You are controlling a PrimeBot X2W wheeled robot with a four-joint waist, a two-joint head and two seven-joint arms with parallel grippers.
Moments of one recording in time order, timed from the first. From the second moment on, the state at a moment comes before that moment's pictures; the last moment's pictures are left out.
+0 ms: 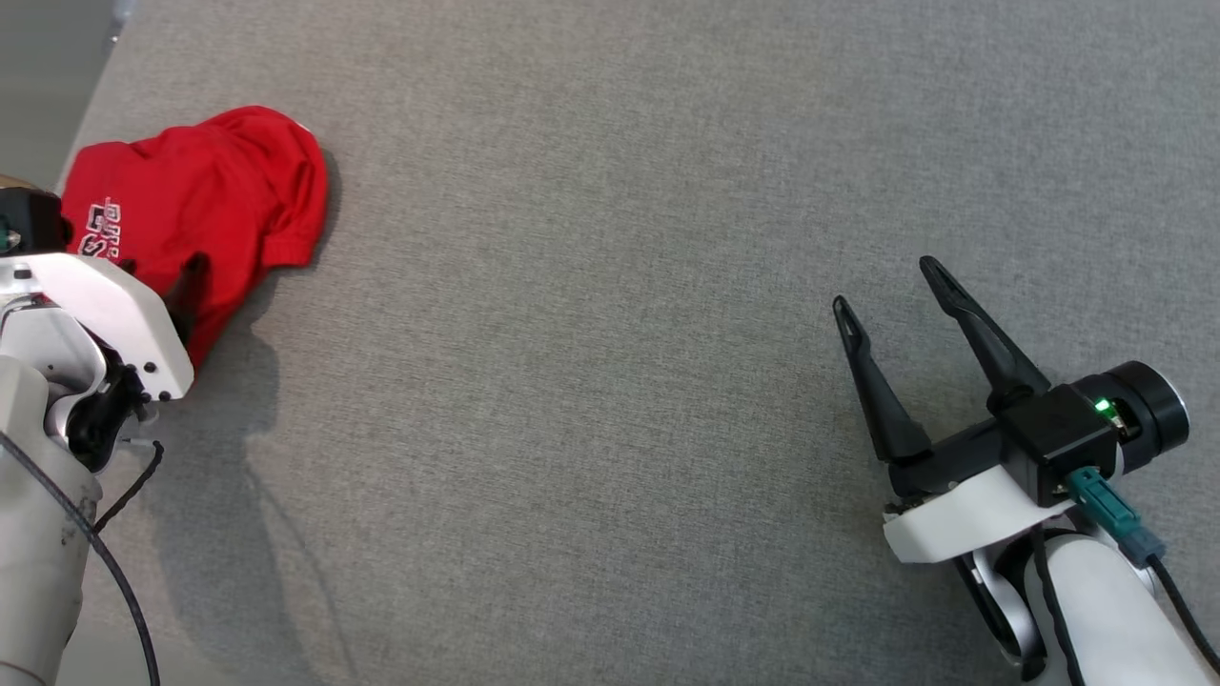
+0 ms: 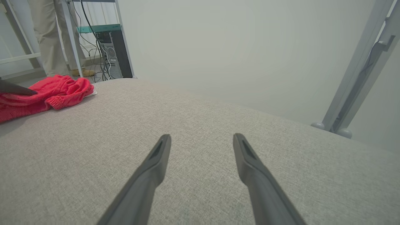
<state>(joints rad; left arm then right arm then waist) -0.81 0.40 -0.31 0.92 -0.64 -0.13 0.20 -0.27 -0.14 0.25 -0.01 0.01 0.13 -0.11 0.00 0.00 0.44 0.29</state>
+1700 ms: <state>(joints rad) -0.89 0.45 -0.59 1.00 -0.83 -0.13 -0.08 -0.27 -0.08 0.26 0.11 0.06 0.13 -0.22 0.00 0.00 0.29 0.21</state>
